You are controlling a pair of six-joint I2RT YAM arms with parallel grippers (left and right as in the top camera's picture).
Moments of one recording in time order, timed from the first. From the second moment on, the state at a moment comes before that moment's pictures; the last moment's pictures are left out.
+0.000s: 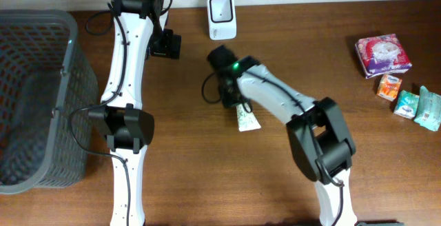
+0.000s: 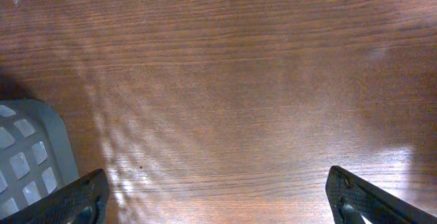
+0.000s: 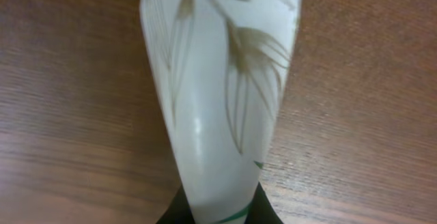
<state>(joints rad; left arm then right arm) -0.17 2.50 2.76 -1.68 -0.12 -0.05 0.53 2.18 1.71 -0.92 0.11 0.28</state>
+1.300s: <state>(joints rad) -0.17 2.50 2.76 -1.68 -0.12 -0.05 0.26 2.21 1.71 -1.17 0.11 0.49</state>
